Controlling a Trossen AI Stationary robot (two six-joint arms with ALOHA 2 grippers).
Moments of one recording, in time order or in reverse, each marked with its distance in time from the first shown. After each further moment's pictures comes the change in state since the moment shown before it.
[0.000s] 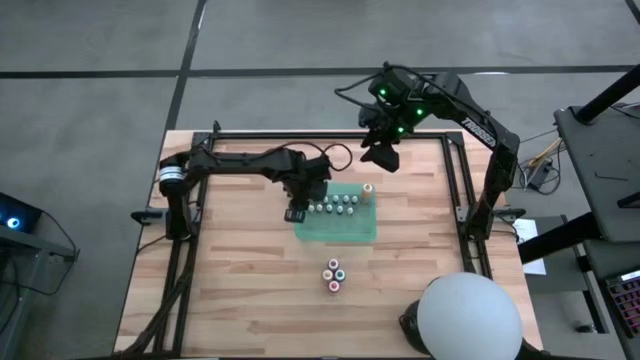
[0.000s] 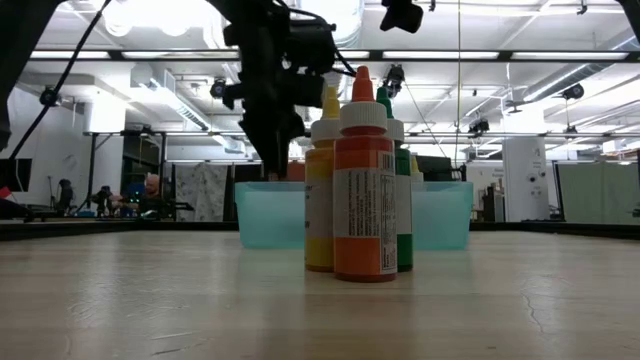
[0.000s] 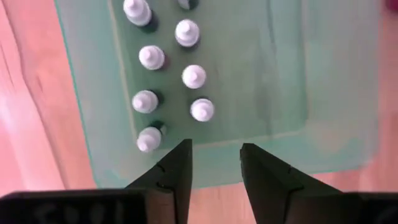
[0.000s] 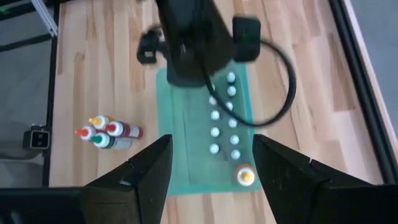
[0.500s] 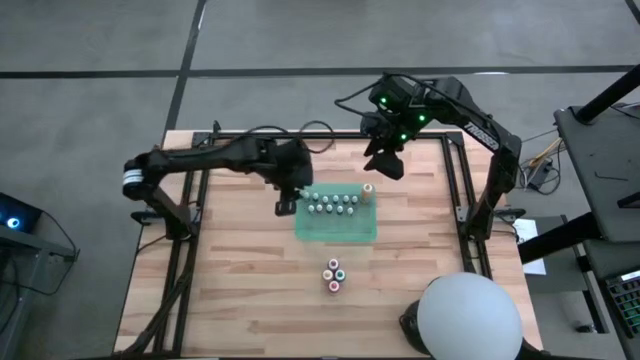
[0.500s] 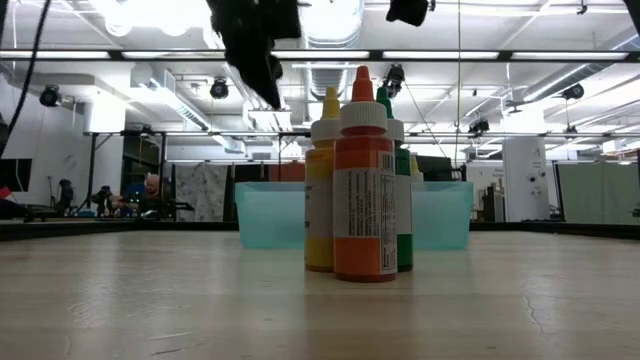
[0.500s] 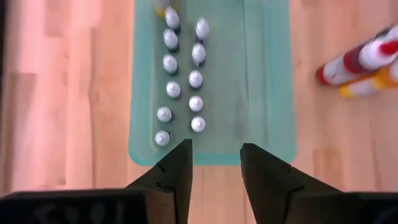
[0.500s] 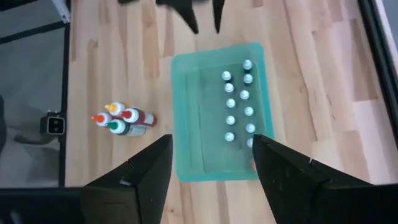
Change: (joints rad) left arm -0.001 -0.269 -0.031 0.014 0.032 -0.152; right arm 0.052 -0.012 0.000 -0.046 -0.003 0.026
